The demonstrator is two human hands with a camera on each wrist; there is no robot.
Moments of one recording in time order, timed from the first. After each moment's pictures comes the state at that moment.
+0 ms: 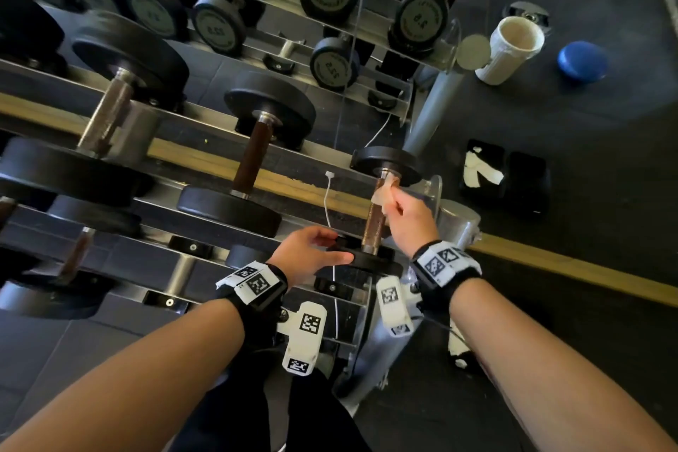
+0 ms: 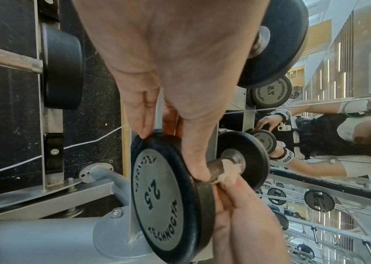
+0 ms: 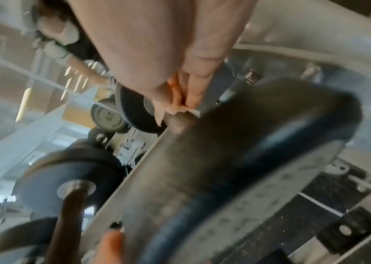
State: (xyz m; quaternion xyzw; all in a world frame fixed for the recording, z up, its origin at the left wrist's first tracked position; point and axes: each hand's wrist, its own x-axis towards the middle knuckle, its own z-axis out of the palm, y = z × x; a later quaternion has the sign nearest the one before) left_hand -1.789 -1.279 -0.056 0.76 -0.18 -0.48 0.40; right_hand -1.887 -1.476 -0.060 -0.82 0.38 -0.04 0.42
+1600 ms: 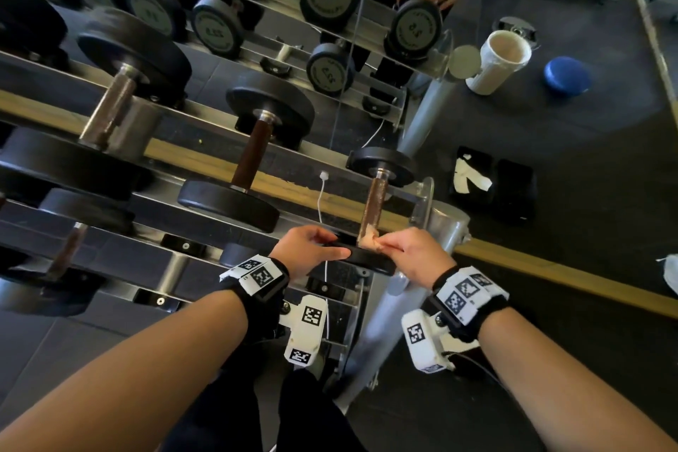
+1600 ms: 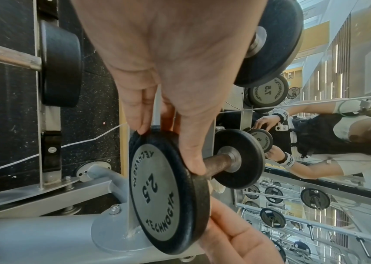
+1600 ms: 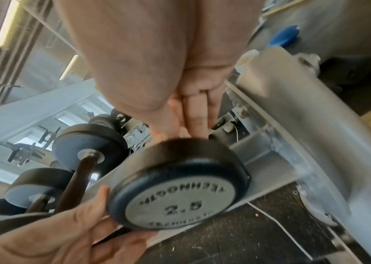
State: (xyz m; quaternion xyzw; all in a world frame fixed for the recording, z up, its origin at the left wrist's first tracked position) left_hand -1.792 -1.282 -0.062 0.76 -0.17 -0.47 0.41; right_hand -1.935 -1.461 -0.035 -0.88 0.25 0.14 0.36
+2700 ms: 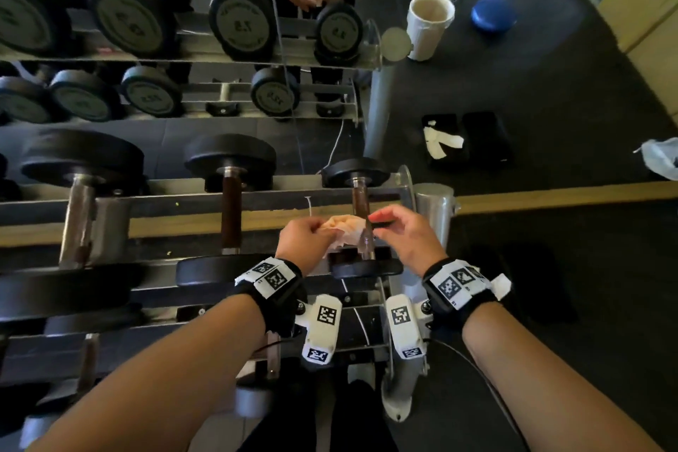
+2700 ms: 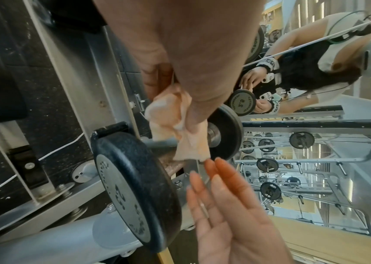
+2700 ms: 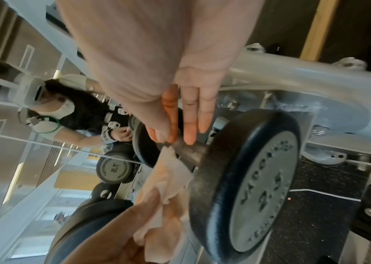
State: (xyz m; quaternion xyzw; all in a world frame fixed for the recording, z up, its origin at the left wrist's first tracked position) left_hand -1.747 -1.325 -0.040 0.81 -0.30 -0.39 0.33; right_hand -1.920 -1.435 -0.022 -0.71 0.42 -0.12 0.55
